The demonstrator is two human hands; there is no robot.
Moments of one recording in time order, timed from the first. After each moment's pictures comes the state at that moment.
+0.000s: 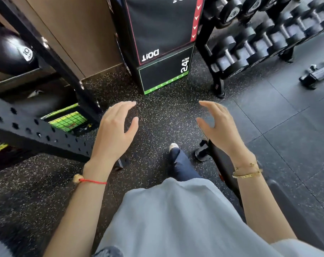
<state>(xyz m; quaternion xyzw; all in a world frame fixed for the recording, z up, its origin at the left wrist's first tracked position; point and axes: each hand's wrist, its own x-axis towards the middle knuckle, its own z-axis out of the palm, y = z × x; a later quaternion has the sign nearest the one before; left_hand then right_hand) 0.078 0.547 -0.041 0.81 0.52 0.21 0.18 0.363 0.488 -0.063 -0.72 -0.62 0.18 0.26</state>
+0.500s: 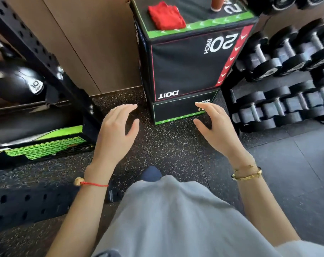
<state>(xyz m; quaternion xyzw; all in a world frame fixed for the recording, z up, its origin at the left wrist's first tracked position) 0.156 0.828 -0.030 0.73 0.61 0.28 0.14 0.437 0.836 -0.031 -0.63 -0.72 0.19 0.24</state>
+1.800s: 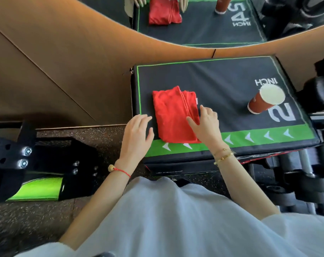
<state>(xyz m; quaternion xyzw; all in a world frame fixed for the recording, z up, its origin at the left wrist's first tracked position) 0.227 1.410 -0.108 0.69 0.68 0.23 0.11 0.448 1.482 -0.093 -0.69 -0.67 0.23 0.12</state>
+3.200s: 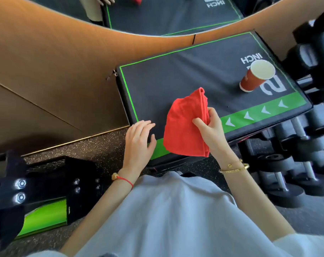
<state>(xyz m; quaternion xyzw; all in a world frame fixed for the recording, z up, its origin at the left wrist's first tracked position) 0.209 1.407 -0.136 0.75 0.59 0.27 0.12 0.429 1.430 -0.082 -0.68 -0.41 0.44 0.43</state>
